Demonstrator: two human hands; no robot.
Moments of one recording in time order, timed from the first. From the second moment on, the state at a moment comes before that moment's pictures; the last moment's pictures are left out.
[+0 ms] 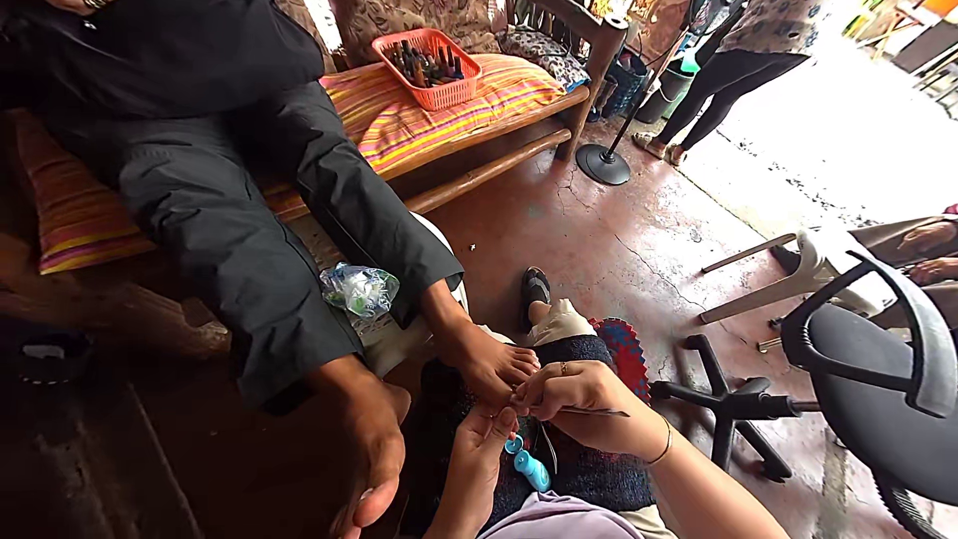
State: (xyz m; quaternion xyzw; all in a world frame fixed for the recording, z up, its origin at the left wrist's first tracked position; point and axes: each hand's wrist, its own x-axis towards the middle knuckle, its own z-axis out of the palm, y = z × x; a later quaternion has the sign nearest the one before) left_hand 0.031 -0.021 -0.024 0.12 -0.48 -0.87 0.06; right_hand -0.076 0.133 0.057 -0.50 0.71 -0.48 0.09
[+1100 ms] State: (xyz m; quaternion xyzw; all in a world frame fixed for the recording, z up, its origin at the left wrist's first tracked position) left_hand 0.030 -0.021 -0.020 0.12 -0.47 -0.87 0.04; right_hand -0.077 0.134 0.054 -0.52 0.72 -0.47 0.07
